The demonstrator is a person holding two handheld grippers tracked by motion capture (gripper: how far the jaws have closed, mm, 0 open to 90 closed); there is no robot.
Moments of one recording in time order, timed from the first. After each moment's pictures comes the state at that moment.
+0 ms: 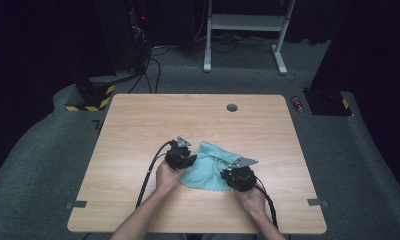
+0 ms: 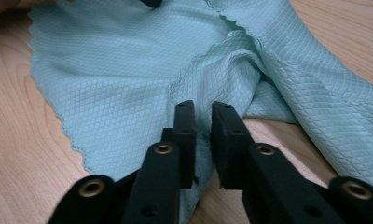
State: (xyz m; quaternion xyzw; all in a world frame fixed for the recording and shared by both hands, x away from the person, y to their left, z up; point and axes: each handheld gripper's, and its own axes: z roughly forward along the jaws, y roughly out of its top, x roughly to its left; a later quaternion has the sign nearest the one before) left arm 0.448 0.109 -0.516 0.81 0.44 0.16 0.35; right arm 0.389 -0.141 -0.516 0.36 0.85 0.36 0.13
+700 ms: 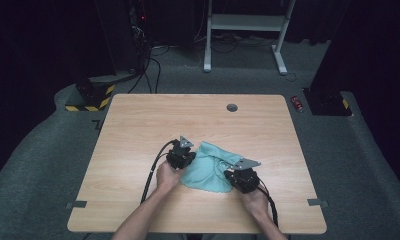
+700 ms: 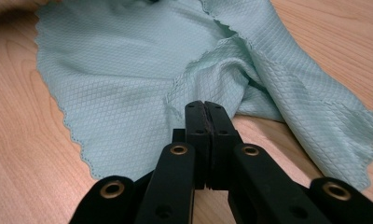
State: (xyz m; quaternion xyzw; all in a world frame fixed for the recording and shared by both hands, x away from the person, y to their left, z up) left arm 0.444 0.105 -0.507 0.83 0.41 0.16 0.35; right arm 0.379 -0.148 -0.507 0.35 0.85 0.36 0.15
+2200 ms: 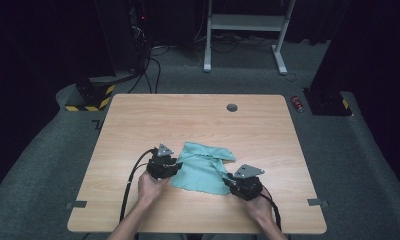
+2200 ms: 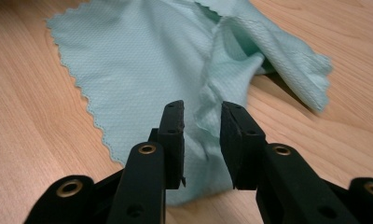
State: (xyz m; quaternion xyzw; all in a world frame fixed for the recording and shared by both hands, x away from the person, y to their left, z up) left arm 0.399 0.159 -0.502 0.81 0.44 0.14 0.36; right arm 0.358 -0.148 -0.503 0.31 0.86 0.38 0.17
